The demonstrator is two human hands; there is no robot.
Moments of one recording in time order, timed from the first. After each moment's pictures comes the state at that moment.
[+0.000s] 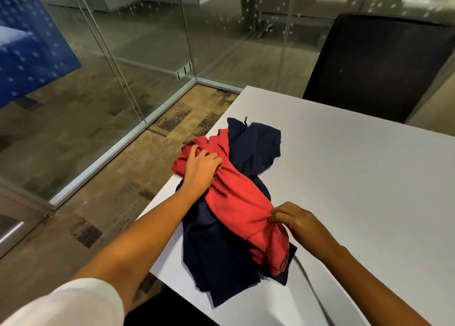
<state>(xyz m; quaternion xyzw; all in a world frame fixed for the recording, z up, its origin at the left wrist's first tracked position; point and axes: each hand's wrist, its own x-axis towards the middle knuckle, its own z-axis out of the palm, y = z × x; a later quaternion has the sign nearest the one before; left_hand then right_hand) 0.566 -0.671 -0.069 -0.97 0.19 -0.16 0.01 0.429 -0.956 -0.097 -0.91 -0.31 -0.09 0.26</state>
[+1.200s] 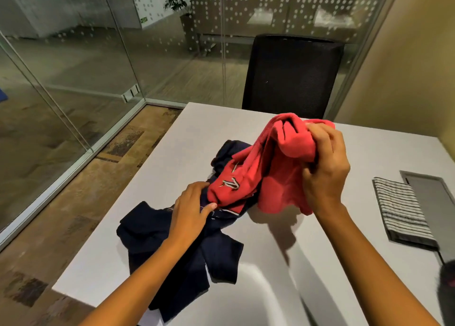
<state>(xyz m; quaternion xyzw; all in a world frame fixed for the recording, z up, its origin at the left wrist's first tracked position) 0.452 -0.792 -0.052 -0.92 0.16 -0.05 -0.34 0.407 -1.051 0.059 -0.83 0.01 -0.49 0.27</state>
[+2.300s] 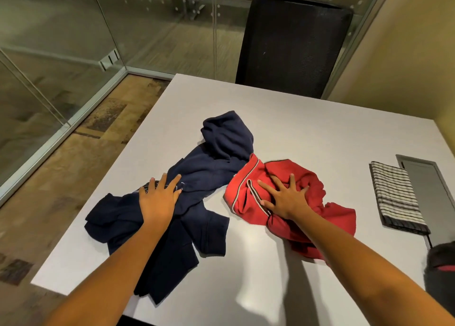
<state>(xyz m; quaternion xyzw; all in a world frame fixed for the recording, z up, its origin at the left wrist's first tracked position) 0.517 -0.738 -0.152 -1.00 0.09 -0.02 0.03 0.449 -1.084 -0.136 -0.97 0.06 0.22 -0.03</state>
